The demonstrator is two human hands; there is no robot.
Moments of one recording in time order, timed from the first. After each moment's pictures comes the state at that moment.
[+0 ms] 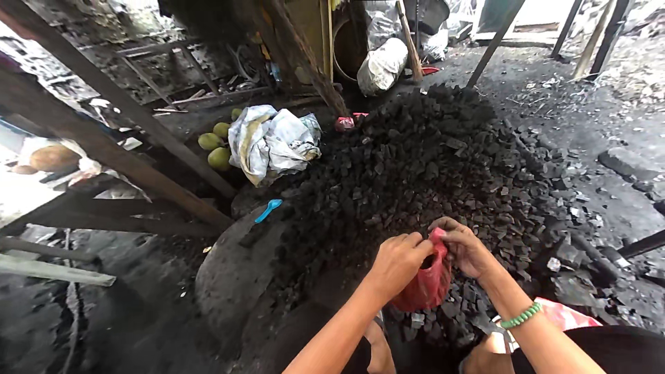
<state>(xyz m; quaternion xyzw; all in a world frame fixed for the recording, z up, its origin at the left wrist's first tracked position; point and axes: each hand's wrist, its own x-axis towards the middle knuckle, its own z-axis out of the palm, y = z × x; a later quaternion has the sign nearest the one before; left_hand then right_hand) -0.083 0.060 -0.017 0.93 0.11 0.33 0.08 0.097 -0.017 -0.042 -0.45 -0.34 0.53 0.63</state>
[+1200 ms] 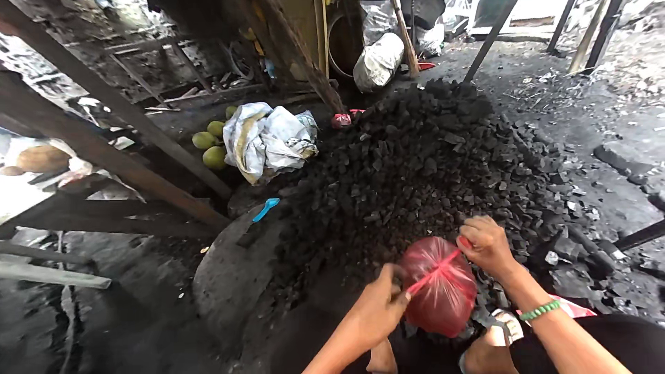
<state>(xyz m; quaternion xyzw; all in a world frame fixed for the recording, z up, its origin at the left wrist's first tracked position) -0.153 0.015 0.035 0.79 0.35 -0.03 0.50 0.128 -0.031 -0.057 -0.56 -0.71 -0.19 0.39</state>
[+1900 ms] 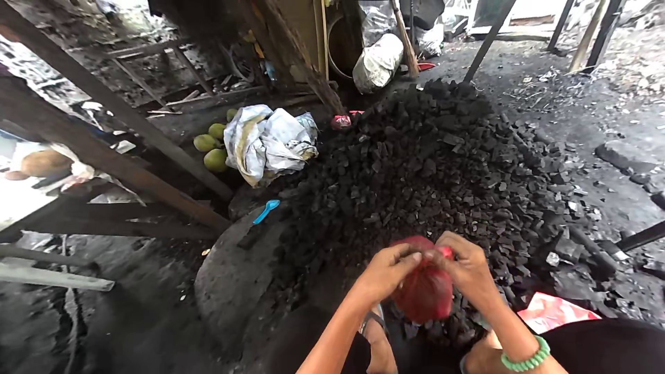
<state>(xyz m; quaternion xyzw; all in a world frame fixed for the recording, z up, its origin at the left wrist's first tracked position) -0.114 0.046 0.020 0.72 0.30 0.12 0.62 0.048 -0.046 -0.030 -0.54 -0.56 0.14 0.62</state>
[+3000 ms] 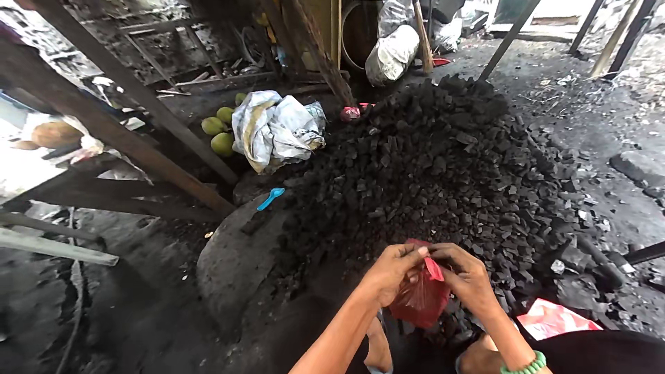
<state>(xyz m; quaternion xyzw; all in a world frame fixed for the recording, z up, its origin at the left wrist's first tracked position) -0.107 0.038 0.011 0.50 0.34 0.15 0.78 0.050 -0.052 -0.070 -0.51 -0.58 0.17 0.61</state>
